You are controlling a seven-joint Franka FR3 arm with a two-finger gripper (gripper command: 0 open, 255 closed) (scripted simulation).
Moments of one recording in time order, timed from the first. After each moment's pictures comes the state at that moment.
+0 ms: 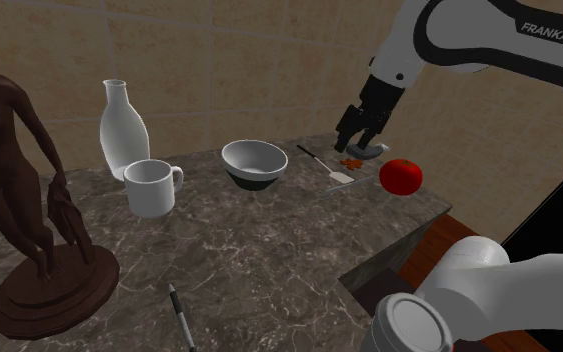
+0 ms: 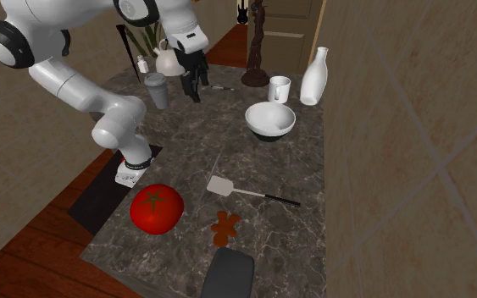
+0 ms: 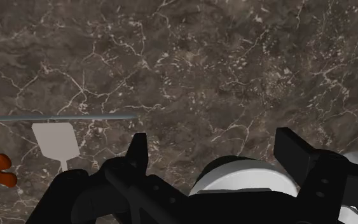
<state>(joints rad) 0.01 -0.80 -0.01 -2.31 0.10 1.62 0.05</state>
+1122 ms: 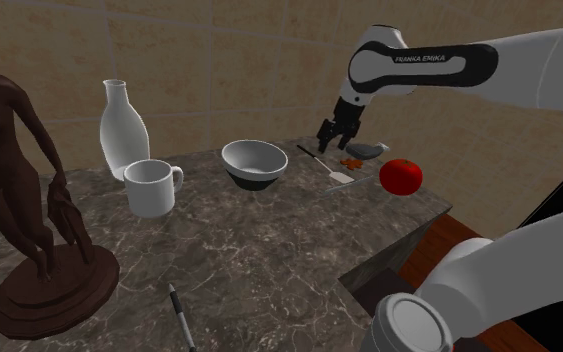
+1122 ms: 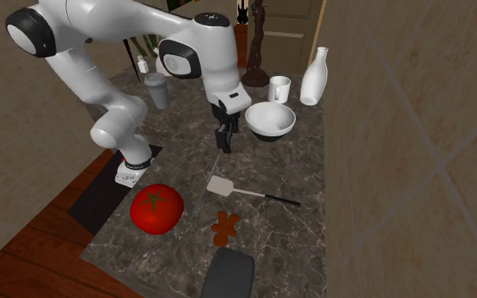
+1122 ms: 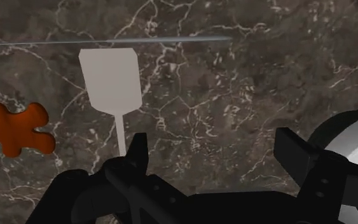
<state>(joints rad) -0.06 -0.39 -0.15 -2.23 0.00 1.92 -0.11</state>
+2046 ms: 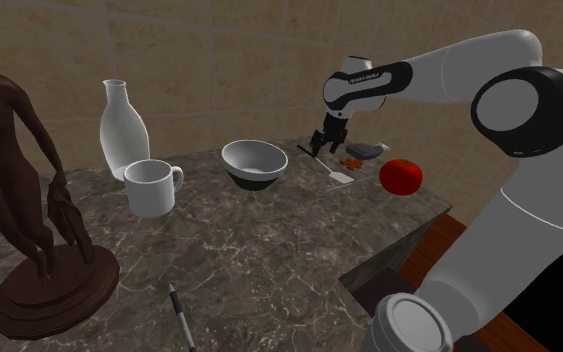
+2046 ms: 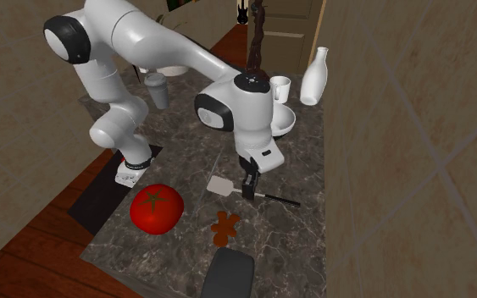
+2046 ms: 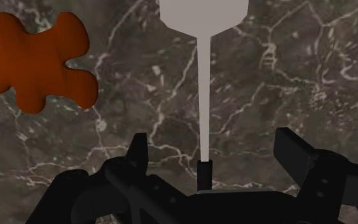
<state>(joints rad) -0.11 0.00 -0.25 -2.04 0.02 2.10 -0.24</state>
